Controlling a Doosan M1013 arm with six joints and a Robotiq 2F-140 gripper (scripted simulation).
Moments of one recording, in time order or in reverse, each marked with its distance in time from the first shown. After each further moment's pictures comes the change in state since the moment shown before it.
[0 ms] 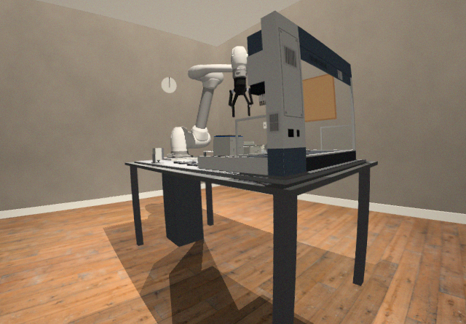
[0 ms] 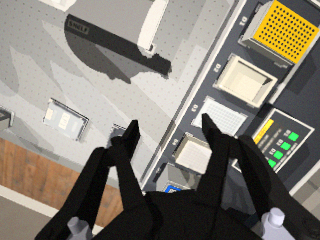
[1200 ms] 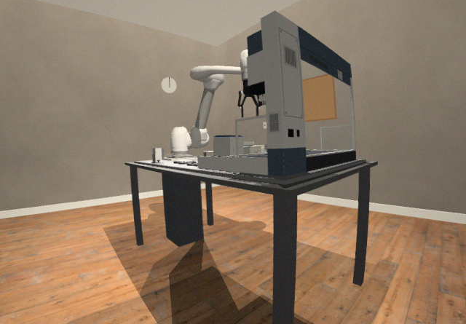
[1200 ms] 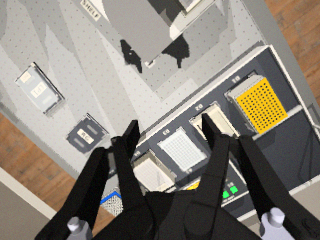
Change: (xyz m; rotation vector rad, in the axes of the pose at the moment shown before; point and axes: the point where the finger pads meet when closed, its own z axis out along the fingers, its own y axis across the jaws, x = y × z) arm 0.066 0.042 0.000 -0.001 0.001 -0.426
